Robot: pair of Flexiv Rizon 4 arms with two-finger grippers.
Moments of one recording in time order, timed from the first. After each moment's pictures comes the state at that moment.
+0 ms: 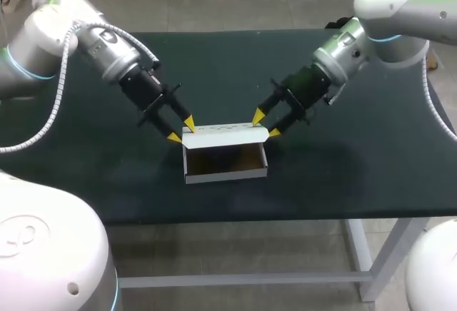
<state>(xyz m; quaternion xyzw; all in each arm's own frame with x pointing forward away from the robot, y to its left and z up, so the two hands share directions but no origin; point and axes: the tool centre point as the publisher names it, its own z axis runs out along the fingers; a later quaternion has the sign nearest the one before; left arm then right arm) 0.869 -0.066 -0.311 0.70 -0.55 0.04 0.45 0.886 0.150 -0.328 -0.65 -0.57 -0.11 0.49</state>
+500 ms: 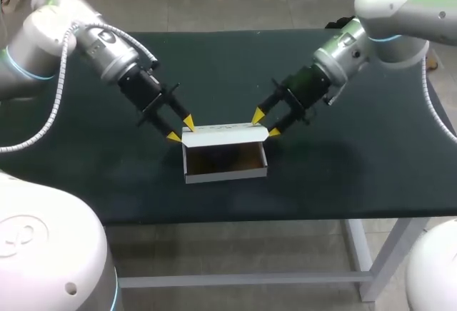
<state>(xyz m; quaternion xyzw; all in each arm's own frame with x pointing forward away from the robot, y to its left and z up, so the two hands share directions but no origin) 0.870 -0.065 -0.310 0.70 -0.54 0.04 0.46 0.888 0.151 -0.327 -0.66 -0.56 -0.11 0.50</state>
